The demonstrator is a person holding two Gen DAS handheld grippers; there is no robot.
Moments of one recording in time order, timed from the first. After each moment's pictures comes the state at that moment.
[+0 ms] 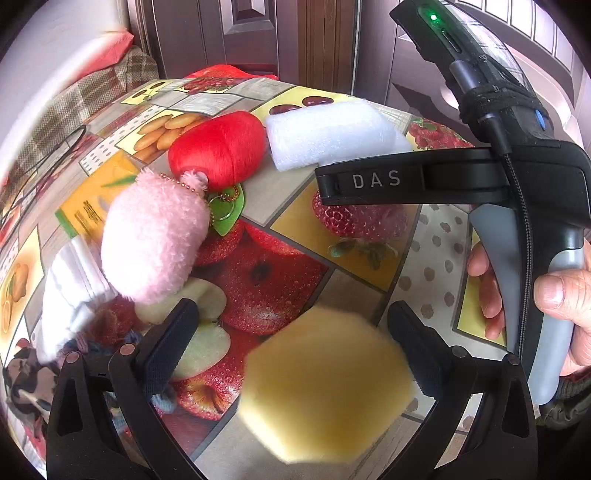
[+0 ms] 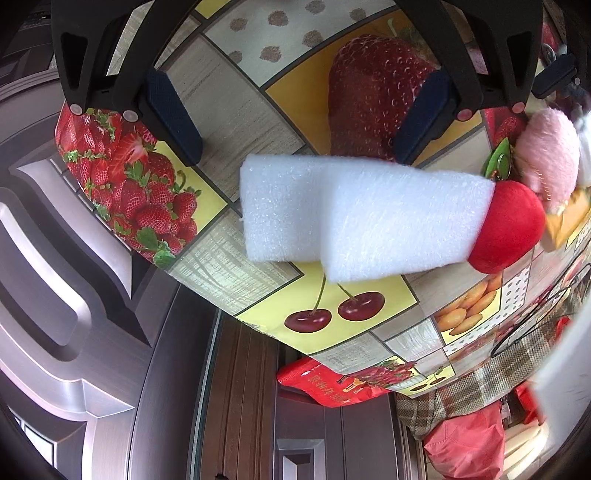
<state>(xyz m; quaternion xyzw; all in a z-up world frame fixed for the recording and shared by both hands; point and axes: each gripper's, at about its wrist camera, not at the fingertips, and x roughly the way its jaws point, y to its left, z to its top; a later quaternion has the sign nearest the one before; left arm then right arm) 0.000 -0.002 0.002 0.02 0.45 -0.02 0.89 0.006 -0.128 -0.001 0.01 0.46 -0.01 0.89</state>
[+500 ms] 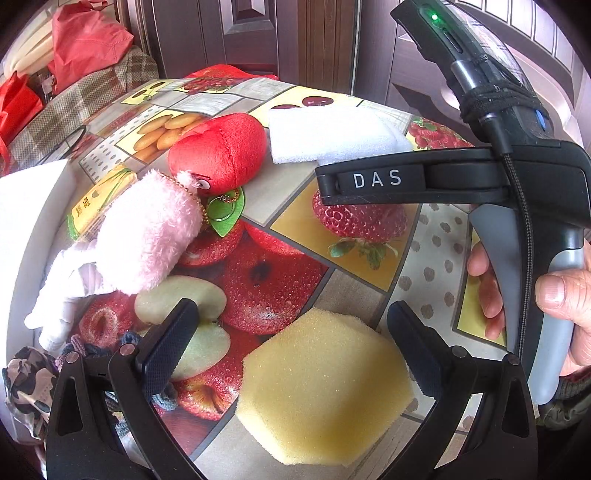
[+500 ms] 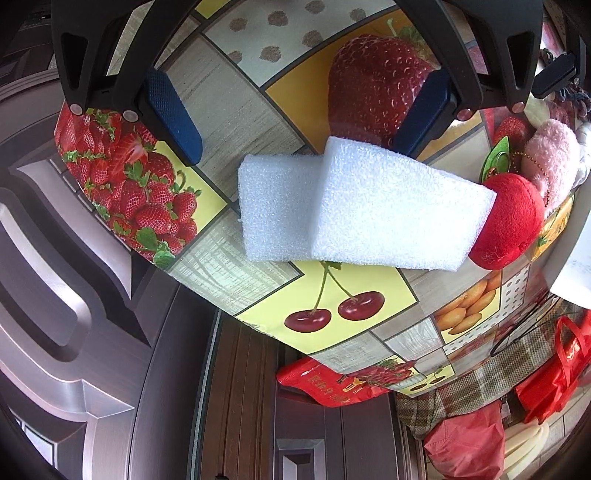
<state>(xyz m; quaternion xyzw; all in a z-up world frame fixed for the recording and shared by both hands) 0.000 -0.002 0.002 0.02 0.45 -0.02 0.89 0.007 -0.129 0.000 0.01 0.46 -0.01 0.89</state>
